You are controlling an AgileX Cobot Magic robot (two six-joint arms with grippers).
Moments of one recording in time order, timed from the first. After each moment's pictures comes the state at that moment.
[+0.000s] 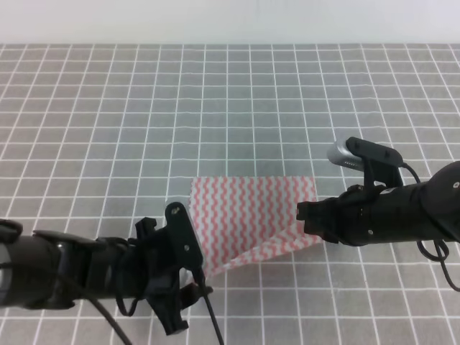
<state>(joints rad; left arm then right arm) -0.51 1.64 -0.60 -1.77 0.33 2.50 0.46 1.63 -0.84 0.96 0.31 -0.39</state>
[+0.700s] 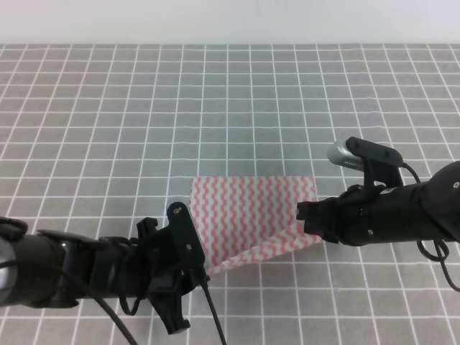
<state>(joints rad) -0.51 1.66 -0.62 -1.77 0.28 2.50 0.46 1.63 -0.84 0.96 0.31 -0.39</state>
